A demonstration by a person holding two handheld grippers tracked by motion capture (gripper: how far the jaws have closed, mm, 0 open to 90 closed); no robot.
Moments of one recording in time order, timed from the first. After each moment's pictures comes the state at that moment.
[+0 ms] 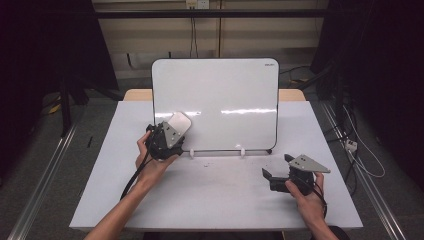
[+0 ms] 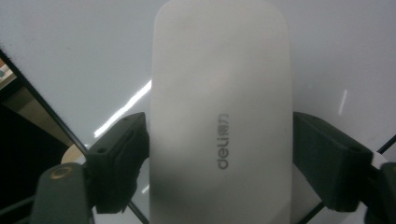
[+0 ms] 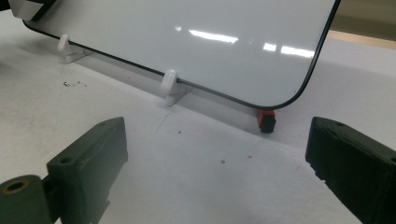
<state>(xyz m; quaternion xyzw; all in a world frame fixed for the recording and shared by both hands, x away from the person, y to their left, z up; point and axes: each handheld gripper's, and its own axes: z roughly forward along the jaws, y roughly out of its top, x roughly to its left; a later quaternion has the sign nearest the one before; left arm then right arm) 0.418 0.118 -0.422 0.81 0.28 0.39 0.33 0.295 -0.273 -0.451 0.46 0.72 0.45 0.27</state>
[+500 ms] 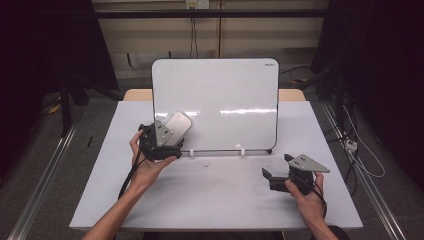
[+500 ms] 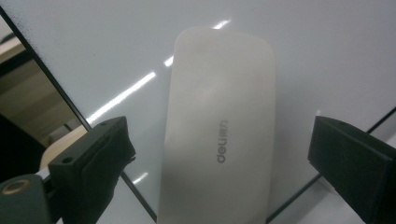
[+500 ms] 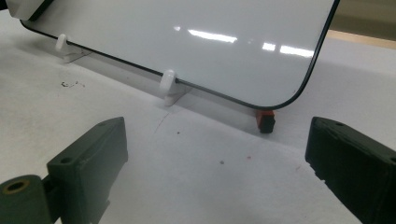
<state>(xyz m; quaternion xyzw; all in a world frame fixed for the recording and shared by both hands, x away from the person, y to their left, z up) 0.406 0.131 -0.402 0.79 0.31 0.35 0.39 0.296 -0.272 -0.452 0.46 0.72 0.45 0.27</state>
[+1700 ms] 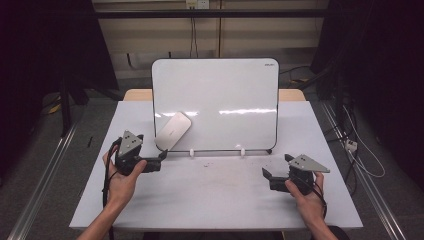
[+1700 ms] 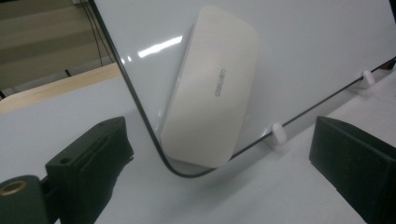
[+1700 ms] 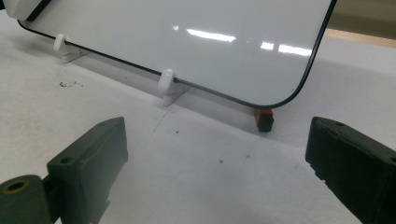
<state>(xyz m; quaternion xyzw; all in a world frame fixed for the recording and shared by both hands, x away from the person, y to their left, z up) 0.366 0.190 -0.396 0.77 0.37 0.25 0.45 0.296 -0.273 -0.452 0.47 0.71 0.45 0.27</state>
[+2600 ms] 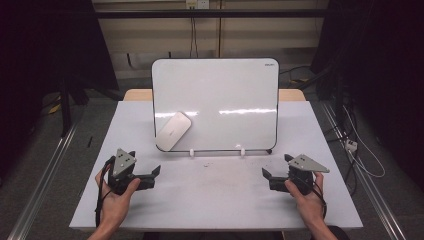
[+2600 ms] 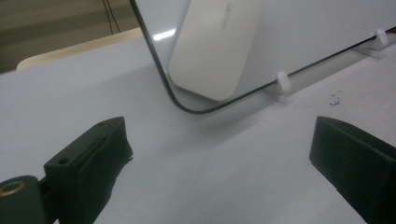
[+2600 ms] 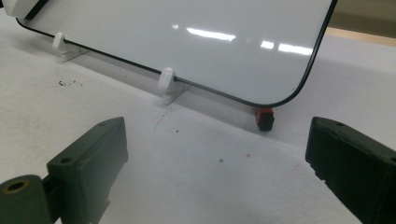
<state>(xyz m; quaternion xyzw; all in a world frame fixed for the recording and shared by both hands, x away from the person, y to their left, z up) 0.332 0.209 -0.421 0.77 0.39 0.26 0.43 0.296 -0.272 -0.452 0.47 0.72 0.44 0.27</state>
